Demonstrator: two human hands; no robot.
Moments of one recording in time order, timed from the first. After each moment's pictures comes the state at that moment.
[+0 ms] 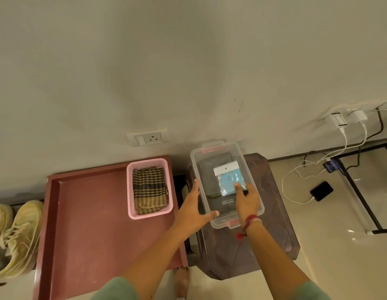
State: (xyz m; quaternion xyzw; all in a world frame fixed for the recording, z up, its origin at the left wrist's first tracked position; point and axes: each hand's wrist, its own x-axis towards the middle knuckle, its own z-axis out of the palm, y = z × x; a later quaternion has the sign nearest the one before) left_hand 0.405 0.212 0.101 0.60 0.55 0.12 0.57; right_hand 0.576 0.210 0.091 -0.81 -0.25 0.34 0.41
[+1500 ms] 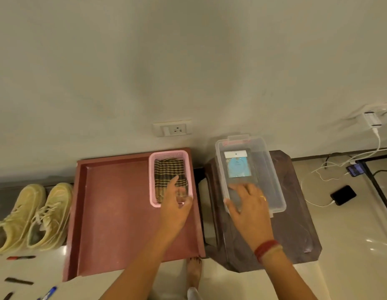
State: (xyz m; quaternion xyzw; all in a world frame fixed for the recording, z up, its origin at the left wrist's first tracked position) left_hand 0.321 0.198 0.115 0.49 0.67 0.29 0.48; right_hand 0.507 0.169 0.167 -0.74 -0.64 0.15 0.16
